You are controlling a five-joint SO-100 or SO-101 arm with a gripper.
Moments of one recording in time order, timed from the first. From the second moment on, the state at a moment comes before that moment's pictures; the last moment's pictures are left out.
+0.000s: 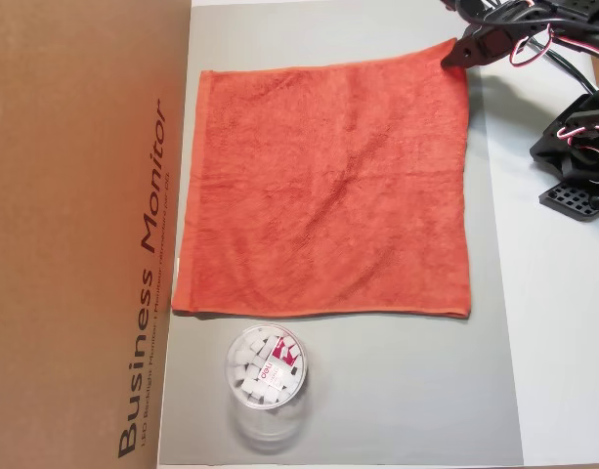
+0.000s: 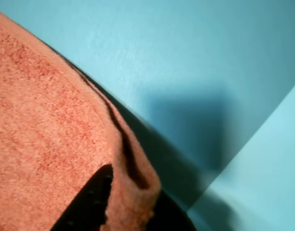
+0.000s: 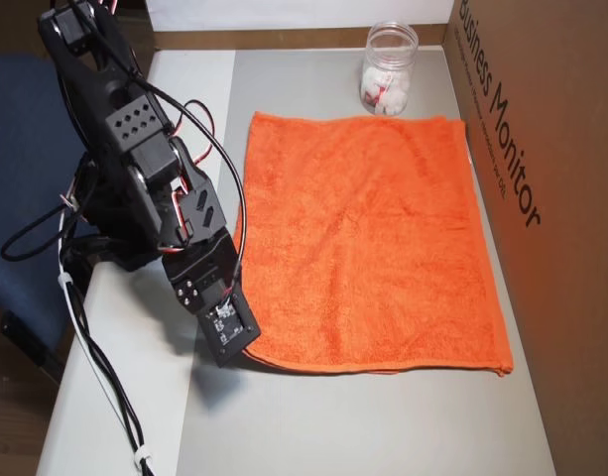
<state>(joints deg) 49.5 123.1 141.1 44.6 95.2</state>
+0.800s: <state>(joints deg) 38.1 129.7 130.0 44.7 95.5</state>
